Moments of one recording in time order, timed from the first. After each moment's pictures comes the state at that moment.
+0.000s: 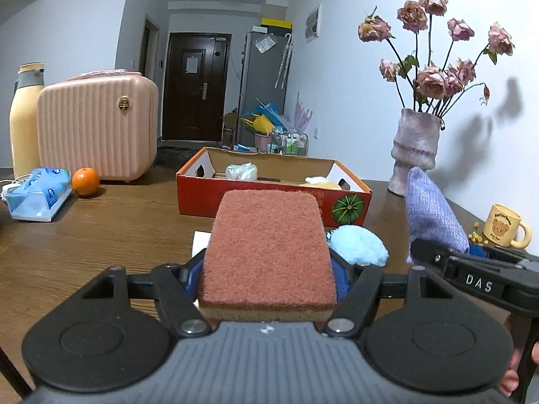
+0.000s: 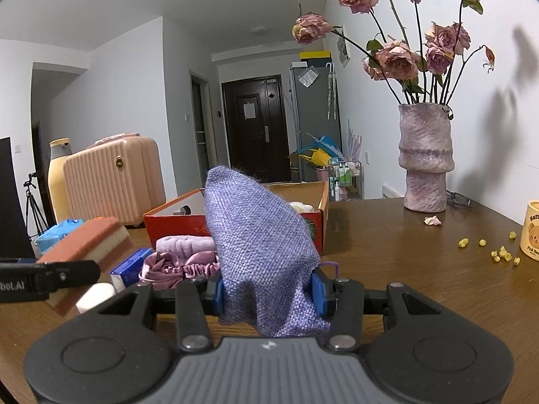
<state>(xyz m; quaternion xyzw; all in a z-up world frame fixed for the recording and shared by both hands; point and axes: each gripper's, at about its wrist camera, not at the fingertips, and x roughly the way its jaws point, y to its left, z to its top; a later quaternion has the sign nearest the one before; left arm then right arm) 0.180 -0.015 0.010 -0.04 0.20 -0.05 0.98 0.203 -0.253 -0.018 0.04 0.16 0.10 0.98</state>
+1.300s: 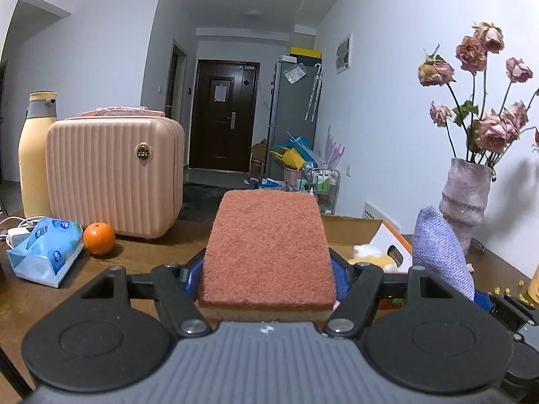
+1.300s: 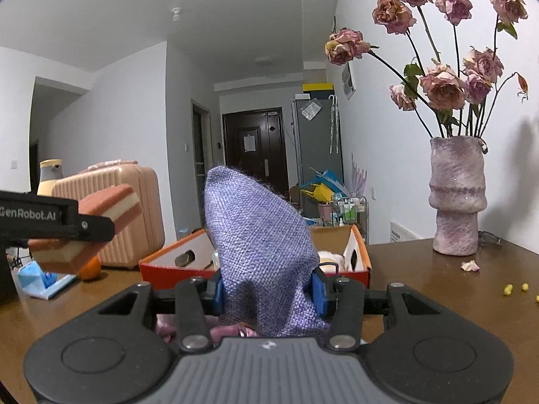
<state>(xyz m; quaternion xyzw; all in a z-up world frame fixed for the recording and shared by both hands) 0.278 0.018 0.049 -0.05 0.15 0.00 0.99 0.275 -0.193 -0.012 0.04 0.10 0.09 0.99</state>
